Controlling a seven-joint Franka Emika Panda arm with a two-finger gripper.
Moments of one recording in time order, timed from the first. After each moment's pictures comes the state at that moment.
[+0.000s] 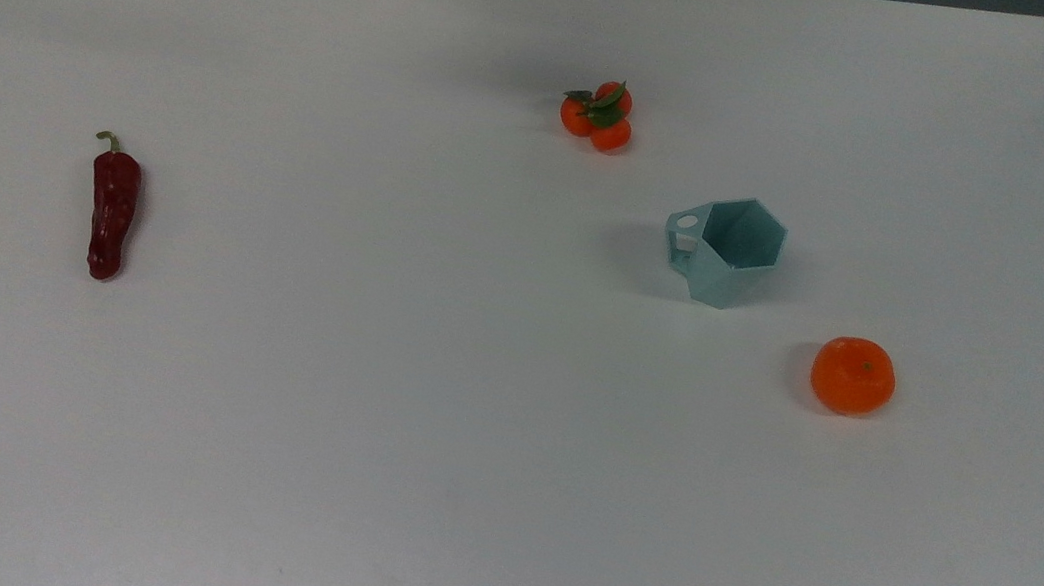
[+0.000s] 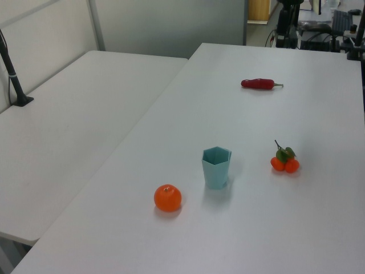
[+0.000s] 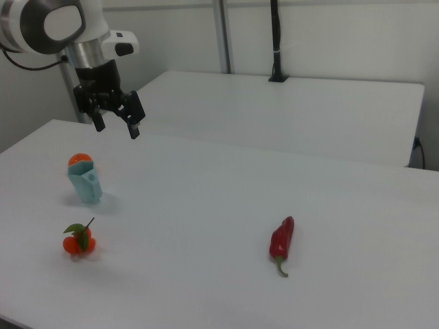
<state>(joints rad) 0.01 -0.08 0.02 -1.71 0.03 1.70 -0.06</state>
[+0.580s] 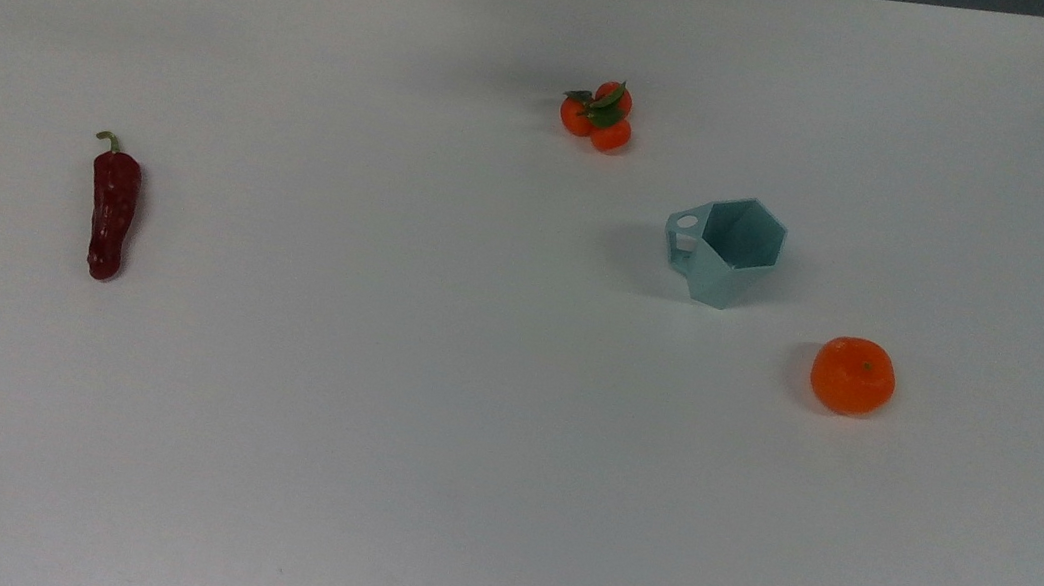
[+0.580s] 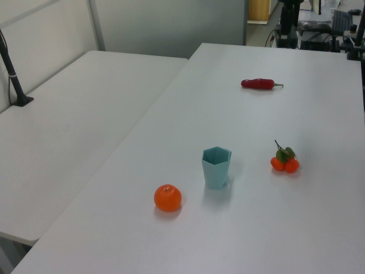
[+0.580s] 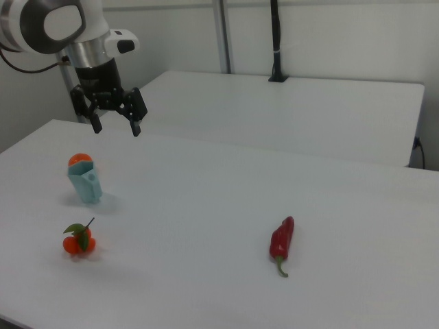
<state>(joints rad) 0.00 -0.08 0.03 -1.71 0.04 1.70 -0.24</state>
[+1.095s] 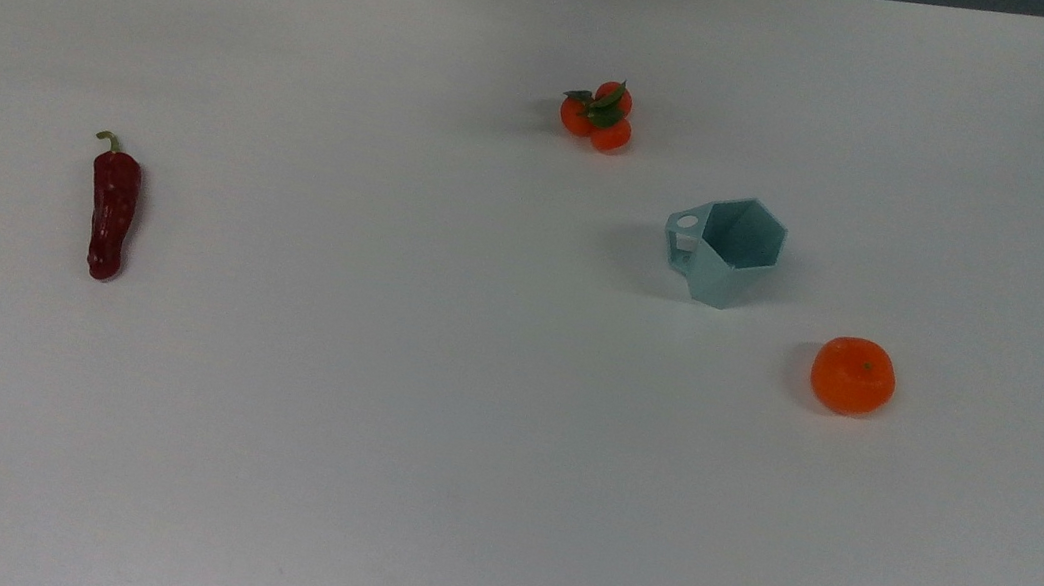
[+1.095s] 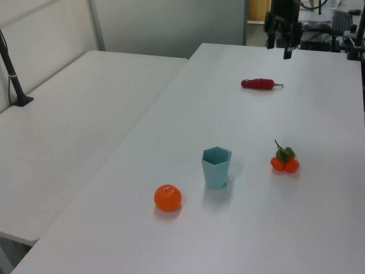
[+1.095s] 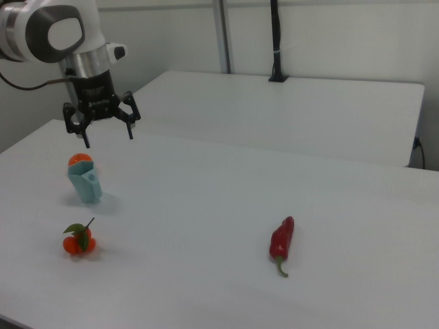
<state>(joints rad) 0.00 -0.04 0.09 -1.72 0.04 1.70 -0.73</state>
